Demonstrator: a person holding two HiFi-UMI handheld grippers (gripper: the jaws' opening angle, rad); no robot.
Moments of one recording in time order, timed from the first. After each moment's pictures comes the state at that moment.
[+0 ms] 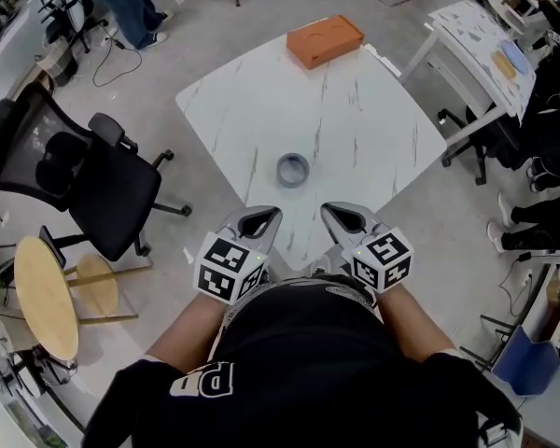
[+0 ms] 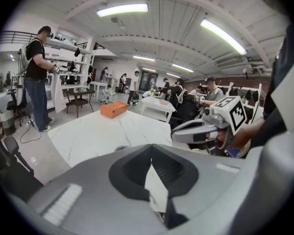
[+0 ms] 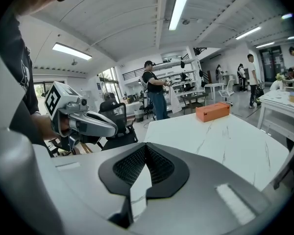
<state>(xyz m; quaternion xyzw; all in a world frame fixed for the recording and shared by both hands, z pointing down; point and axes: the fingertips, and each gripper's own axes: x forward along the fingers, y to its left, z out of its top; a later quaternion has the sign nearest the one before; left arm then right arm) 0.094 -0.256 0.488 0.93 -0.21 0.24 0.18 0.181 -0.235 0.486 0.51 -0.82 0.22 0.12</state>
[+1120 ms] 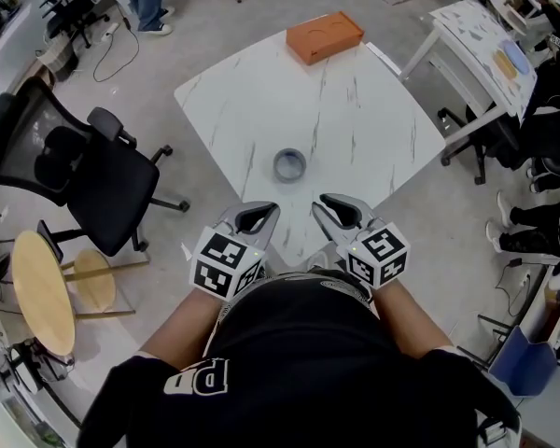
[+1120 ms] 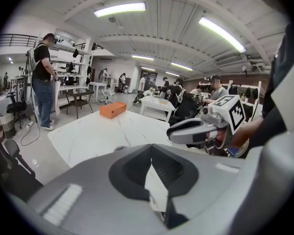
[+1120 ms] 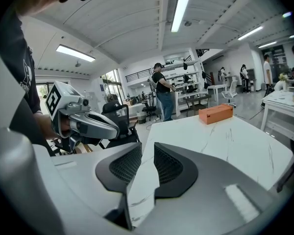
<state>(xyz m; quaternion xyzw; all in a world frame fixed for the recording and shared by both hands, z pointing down) 0.097 -0.252 0.484 0.93 -0.21 0.25 0.17 0.175 -0.236 0.480 0.49 -0.84 0.21 0.11</state>
